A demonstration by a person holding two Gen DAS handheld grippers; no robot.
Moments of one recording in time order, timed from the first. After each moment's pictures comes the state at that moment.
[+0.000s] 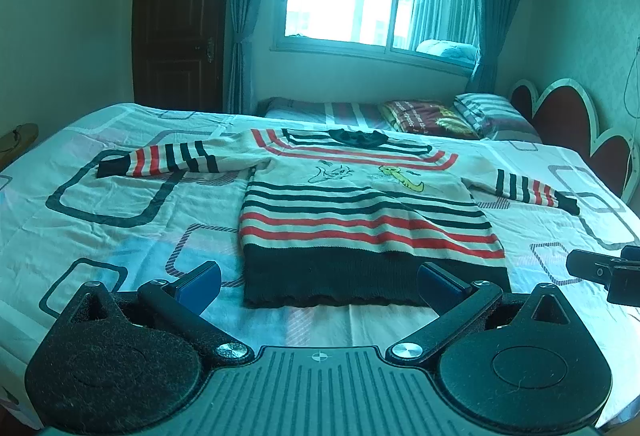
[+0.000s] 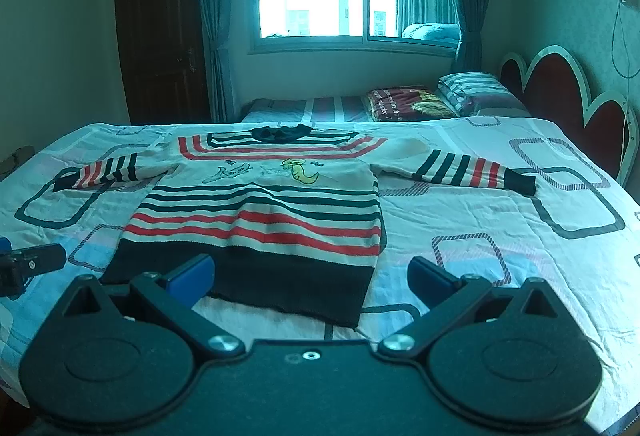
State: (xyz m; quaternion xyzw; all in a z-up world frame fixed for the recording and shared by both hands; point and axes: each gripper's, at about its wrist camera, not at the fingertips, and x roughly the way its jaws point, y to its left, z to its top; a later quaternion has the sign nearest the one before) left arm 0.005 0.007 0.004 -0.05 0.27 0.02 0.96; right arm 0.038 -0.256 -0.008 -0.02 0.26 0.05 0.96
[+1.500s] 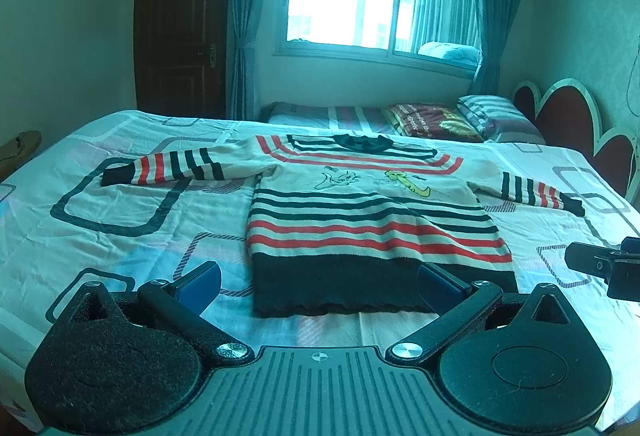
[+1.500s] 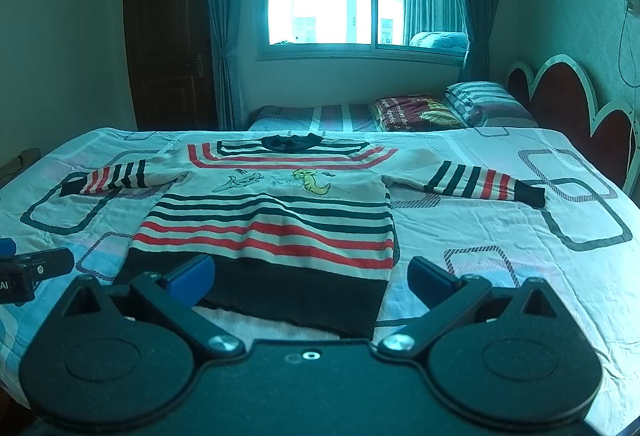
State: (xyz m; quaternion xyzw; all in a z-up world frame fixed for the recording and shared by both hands) left arm 0.013 0.016 0.011 -0.04 0.26 0.03 0.96; right arm 0.043 -0.244 -0.006 -0.03 0.25 0.06 0.97
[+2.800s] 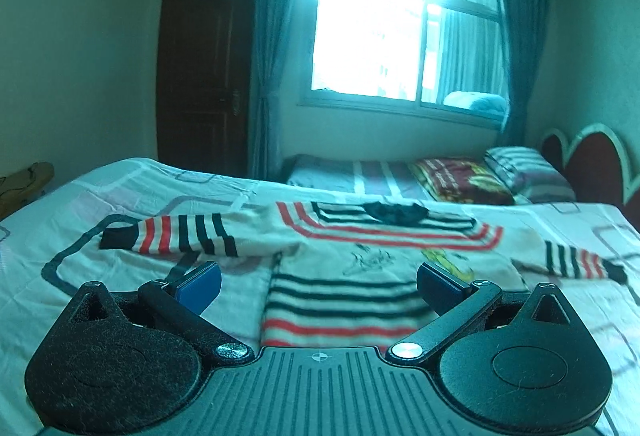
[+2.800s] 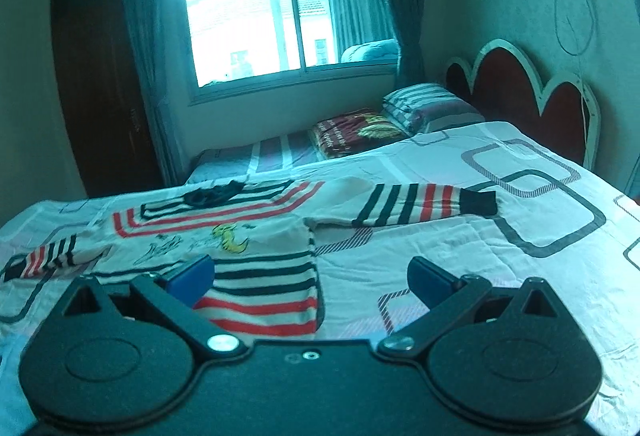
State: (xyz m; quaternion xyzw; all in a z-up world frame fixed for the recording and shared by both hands) left arm 0.127 0.034 0.018 -0.05 0.18 0.07 0.98; right arm 0.125 -0.355 0.001 0.08 0.20 -0.04 0.98
